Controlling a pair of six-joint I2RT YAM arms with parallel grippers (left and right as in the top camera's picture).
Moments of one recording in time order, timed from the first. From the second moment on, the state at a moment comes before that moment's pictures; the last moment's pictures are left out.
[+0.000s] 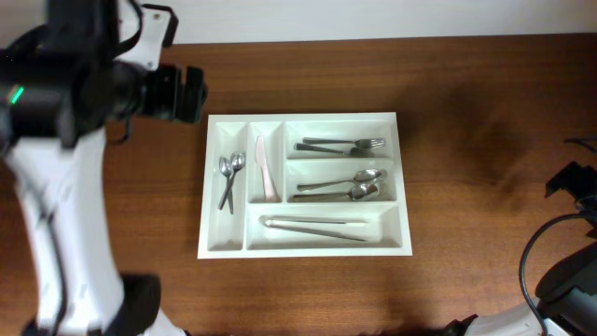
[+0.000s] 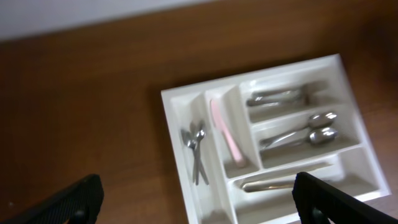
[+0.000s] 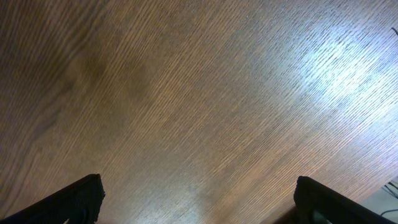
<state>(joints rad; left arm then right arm) -0.09 1.77 2.57 -1.68 0.15 0.09 -0.78 1.80 1.55 -1.28 0.01 0.18</state>
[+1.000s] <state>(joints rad) -0.29 0.74 1.39 -1.33 0.14 -0.15 -0.78 1.80 1.55 -1.28 0.01 0.18</state>
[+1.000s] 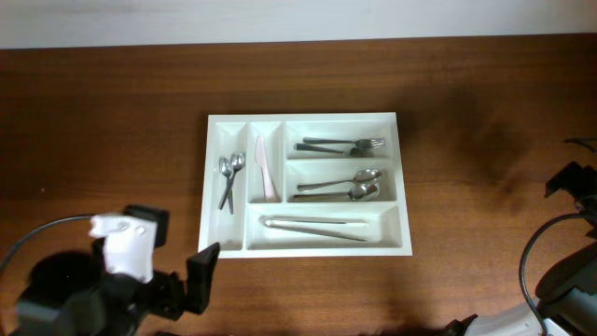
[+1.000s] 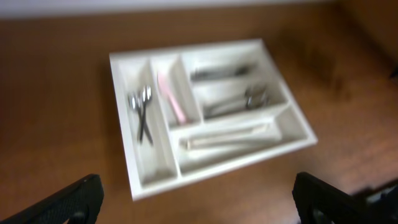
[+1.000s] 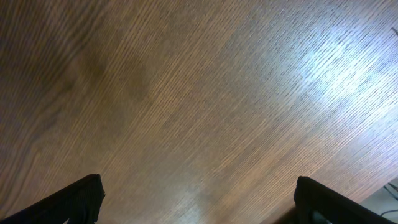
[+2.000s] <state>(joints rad) -0.28 0.71 1.09 -1.04 0.14 0.07 -0.78 1.80 1.55 -1.28 0.01 0.18</state>
